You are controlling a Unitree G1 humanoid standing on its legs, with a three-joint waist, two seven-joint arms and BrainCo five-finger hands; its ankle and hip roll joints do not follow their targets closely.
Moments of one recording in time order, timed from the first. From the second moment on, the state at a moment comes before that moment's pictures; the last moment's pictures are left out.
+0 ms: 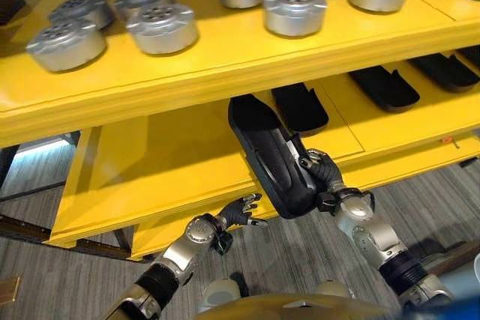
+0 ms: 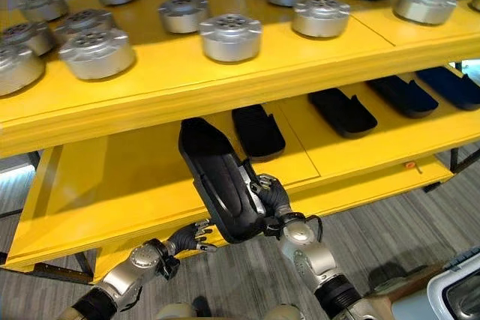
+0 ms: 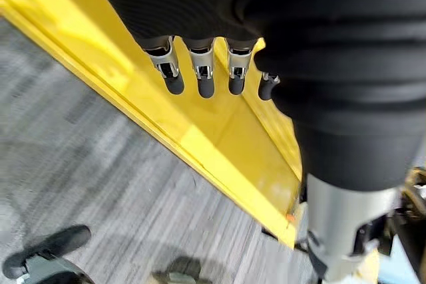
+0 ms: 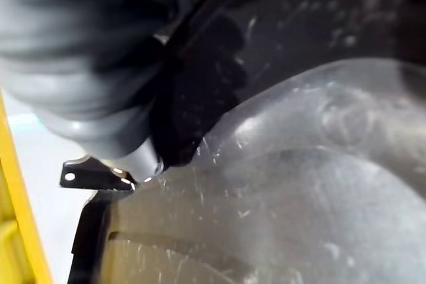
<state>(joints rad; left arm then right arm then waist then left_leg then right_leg) -0.06 0.40 -0.55 0.38 -0.29 0.11 -0.21 -0.14 -0.31 0.44 0.18 0.59 0.05 -0.21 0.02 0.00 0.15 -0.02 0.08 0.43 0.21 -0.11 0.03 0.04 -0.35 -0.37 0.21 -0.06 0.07</state>
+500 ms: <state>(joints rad) 0.08 0.42 -0.42 0.37 -0.38 0.08 -0.22 -0.14 -0.24 0.49 0.09 0.59 0.05 -0.21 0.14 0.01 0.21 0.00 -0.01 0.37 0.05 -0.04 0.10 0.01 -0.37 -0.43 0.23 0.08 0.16</state>
